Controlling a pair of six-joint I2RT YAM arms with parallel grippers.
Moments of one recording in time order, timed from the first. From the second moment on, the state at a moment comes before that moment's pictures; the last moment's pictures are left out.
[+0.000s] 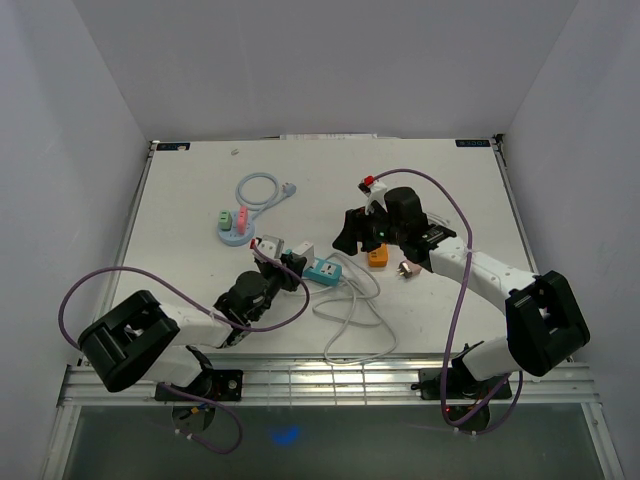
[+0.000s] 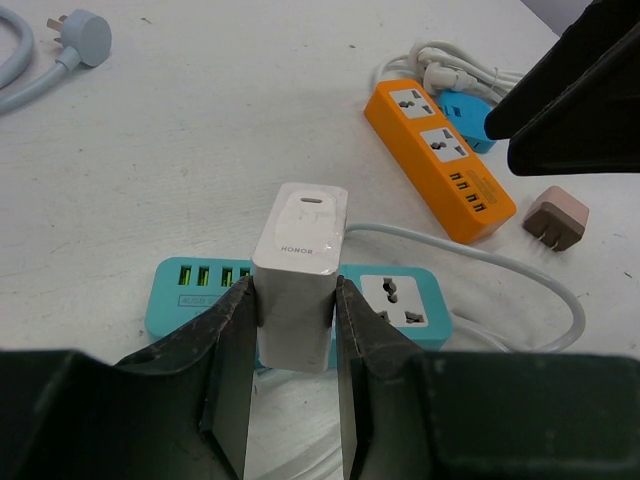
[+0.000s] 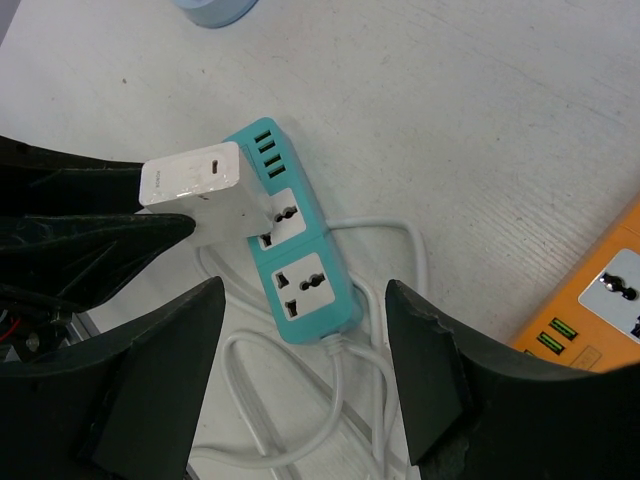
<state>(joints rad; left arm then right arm) -0.81 1.34 0.23 1.03 -0.30 -0.29 0.58 1.42 0.90 -0.02 -0.38 0.28</state>
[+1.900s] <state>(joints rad) -1.06 1.69 0.15 1.52 -0.62 -0.18 0.62 1.57 1.04 -0.04 -0.49 0.30</state>
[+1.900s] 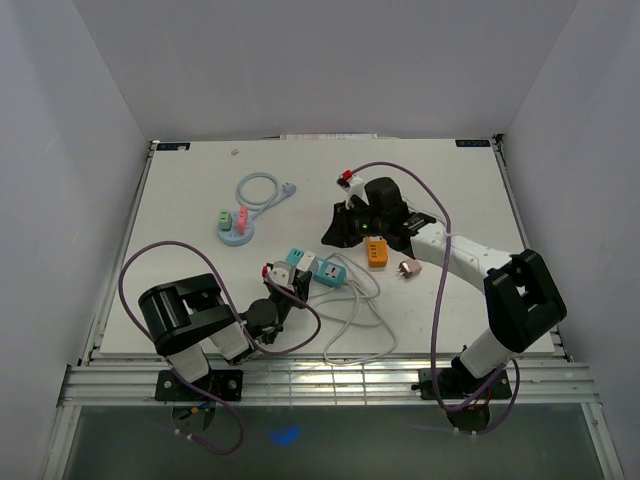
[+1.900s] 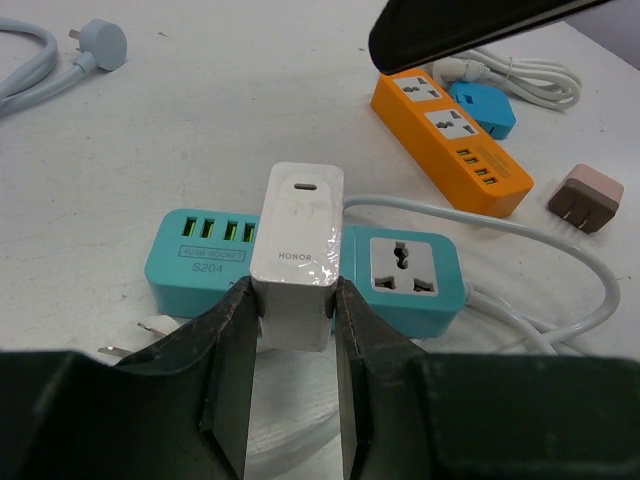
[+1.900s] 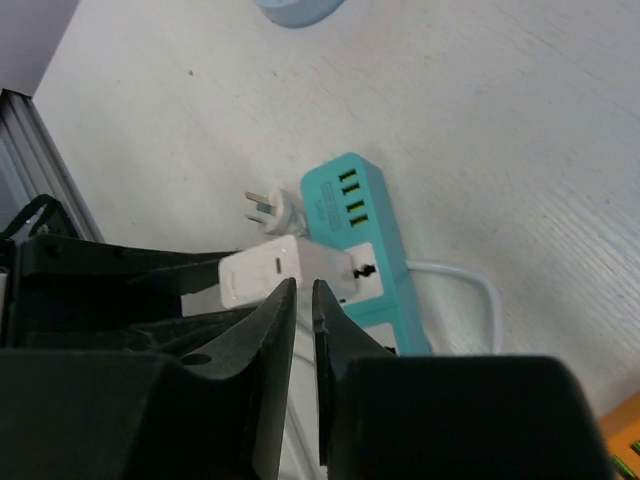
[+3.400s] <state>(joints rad) -1.06 1.73 0.15 1.54 -0.61 -0.17 0.74 1.64 1.21 -0.14 -0.44 0.28</state>
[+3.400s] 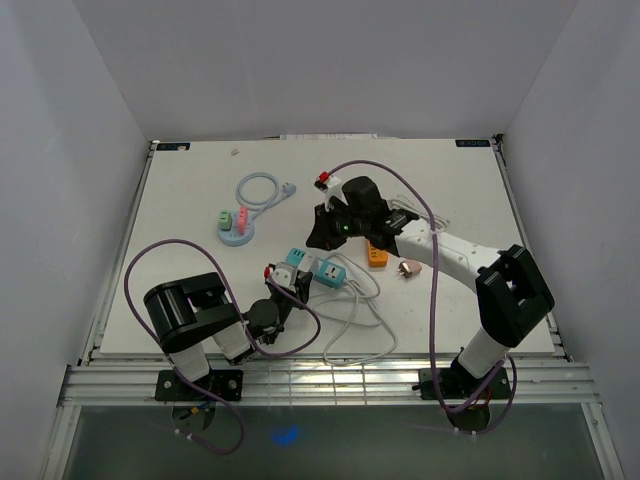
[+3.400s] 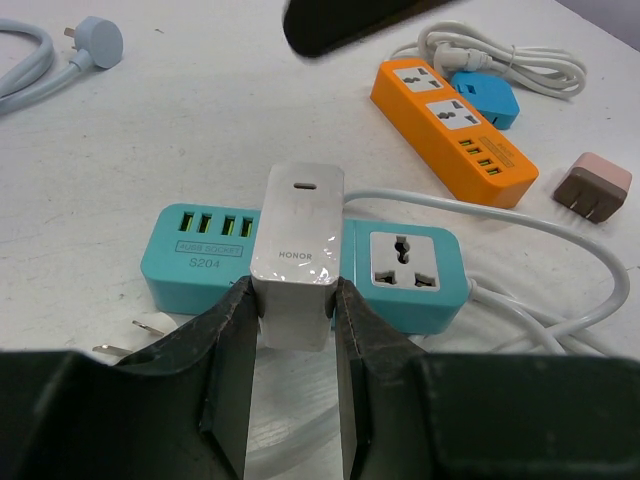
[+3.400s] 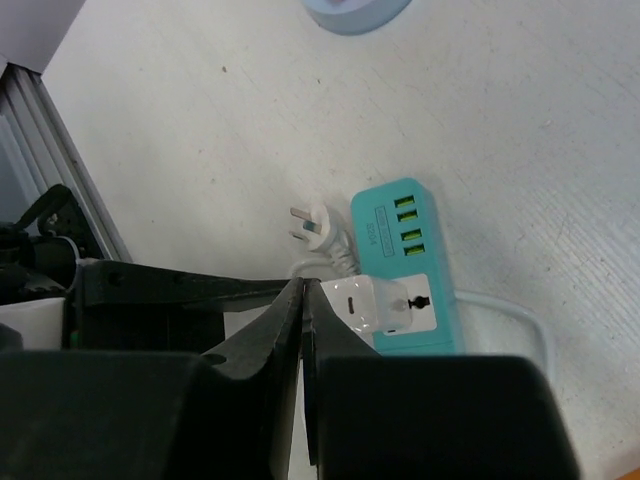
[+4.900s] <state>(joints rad) -1.06 1.12 0.20 1.00 -0.63 -0.32 0.39 1.38 0.88 -0.37 -0.17 0.34</state>
